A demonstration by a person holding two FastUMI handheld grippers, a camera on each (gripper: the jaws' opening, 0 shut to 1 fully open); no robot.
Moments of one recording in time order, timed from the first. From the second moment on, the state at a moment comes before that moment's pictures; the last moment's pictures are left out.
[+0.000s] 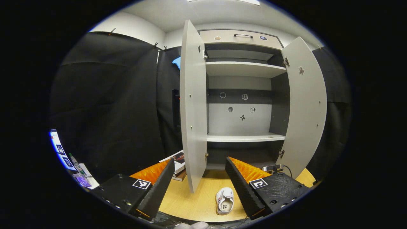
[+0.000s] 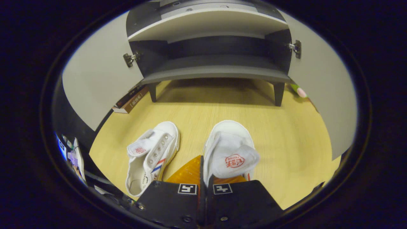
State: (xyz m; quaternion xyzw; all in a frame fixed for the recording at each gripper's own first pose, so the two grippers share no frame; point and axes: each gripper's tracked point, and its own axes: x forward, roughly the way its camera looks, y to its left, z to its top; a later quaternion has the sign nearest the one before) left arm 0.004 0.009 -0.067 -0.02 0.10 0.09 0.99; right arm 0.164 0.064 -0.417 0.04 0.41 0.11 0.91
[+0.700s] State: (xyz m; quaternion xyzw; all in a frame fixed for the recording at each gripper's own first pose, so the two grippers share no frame) left arm -0.001 -0.012 -0.072 -0.02 0.09 0.05 0.99; right arm 0.261 0.062 -0.154 0.01 0.21 0.12 0.97
